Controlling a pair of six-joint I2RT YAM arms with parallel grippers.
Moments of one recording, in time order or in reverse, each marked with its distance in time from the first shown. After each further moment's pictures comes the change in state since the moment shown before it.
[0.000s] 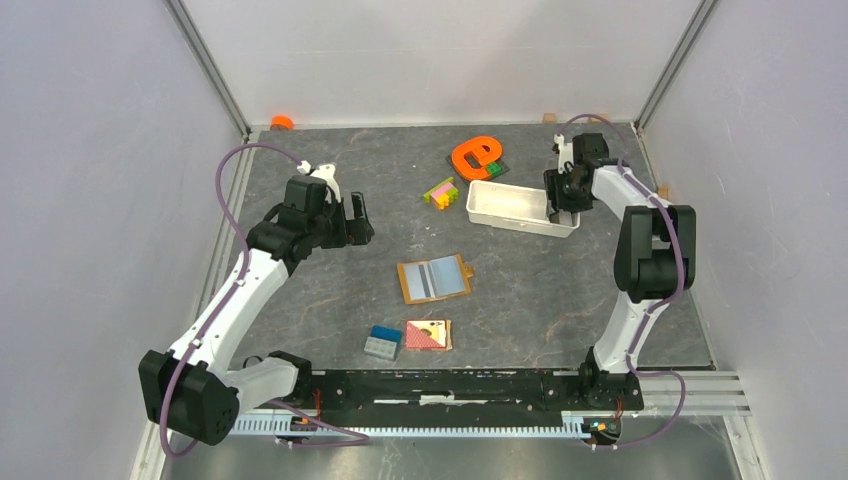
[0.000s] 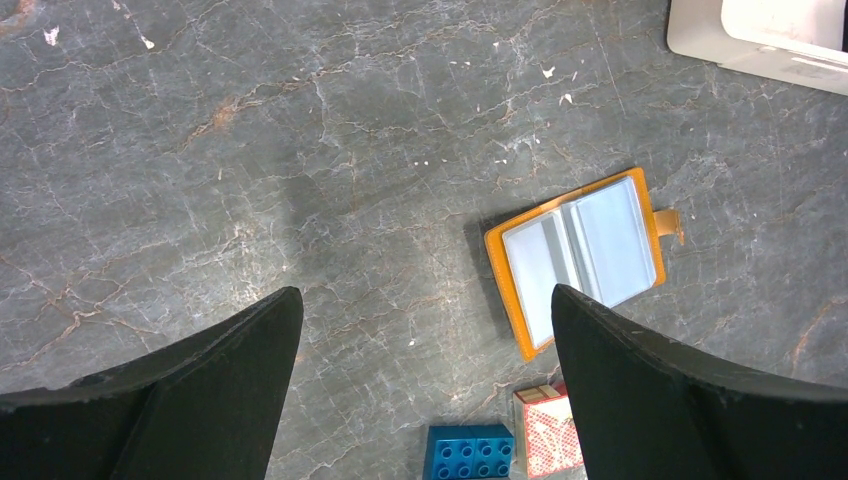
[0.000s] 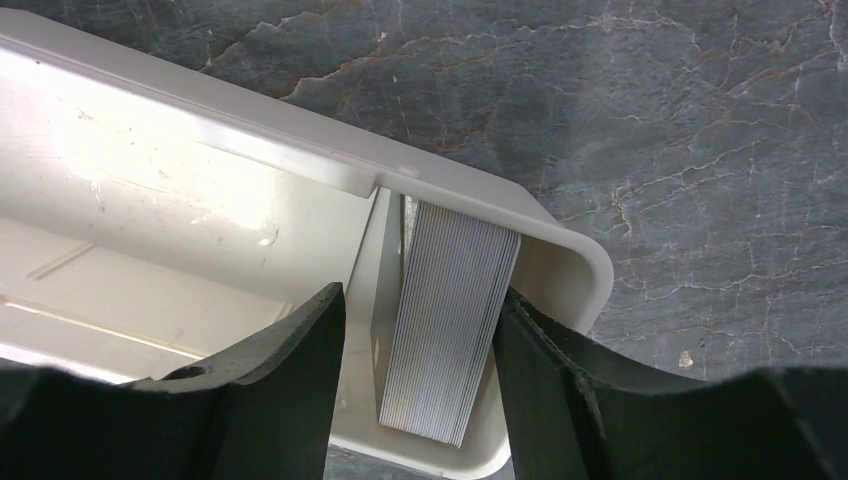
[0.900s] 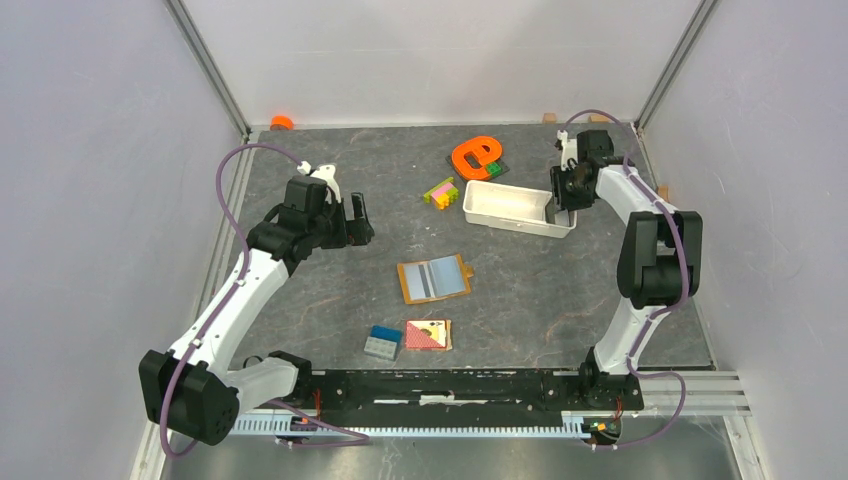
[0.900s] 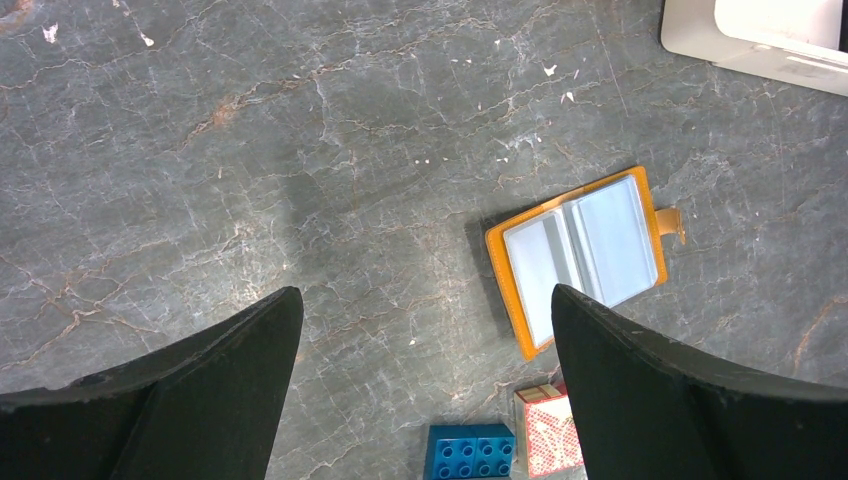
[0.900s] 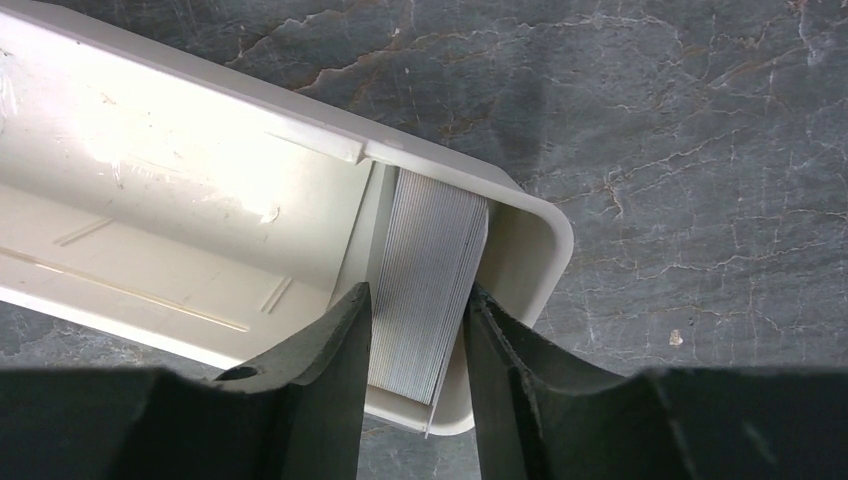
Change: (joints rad) left arm 0.000 0.000 -0.003 0.000 -0.001 0.000; right arm -0.008 -0.050 0.000 -0.028 -0.022 0.000
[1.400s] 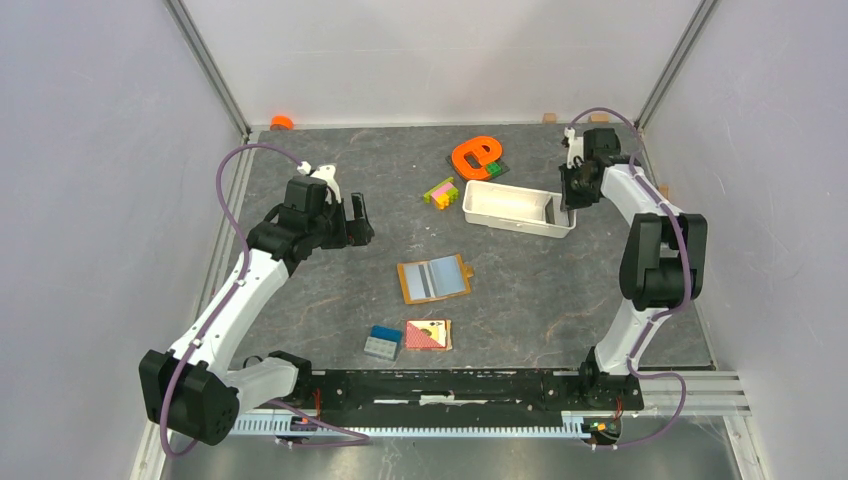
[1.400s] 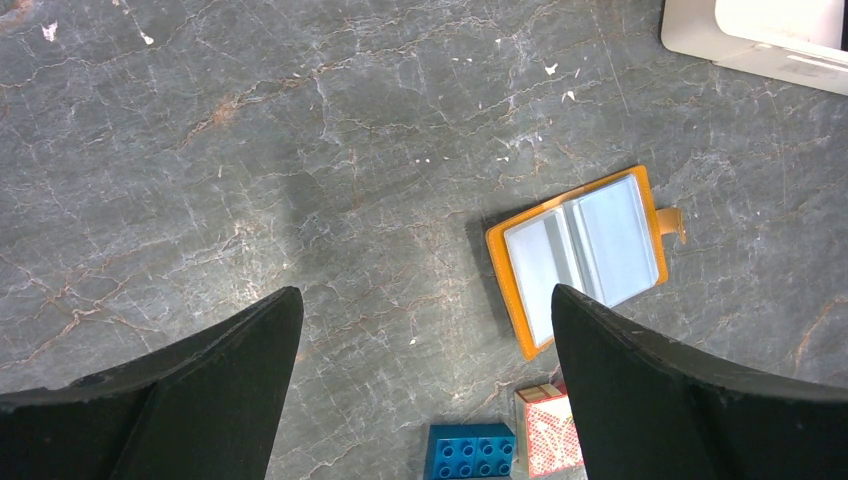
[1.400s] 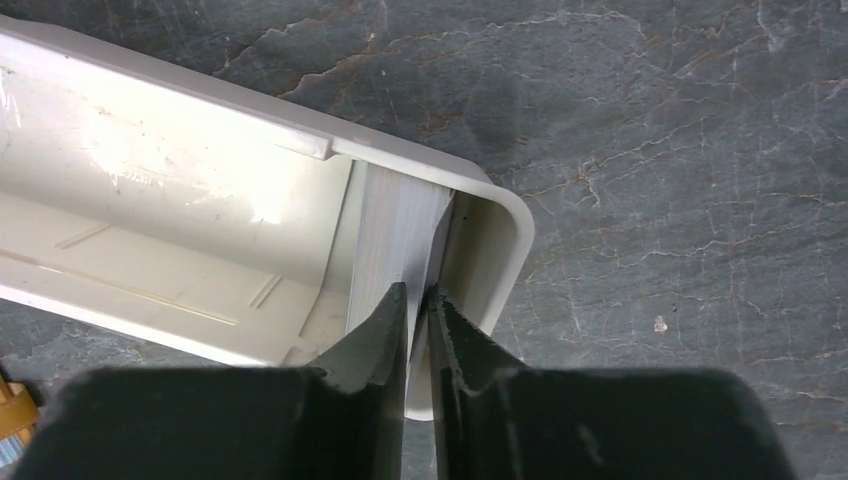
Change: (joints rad) left arm 0.000 0.000 -0.002 0.000 0.000 0.000; right arm -0.023 -0.015 0.006 -0.008 -0.011 0.017
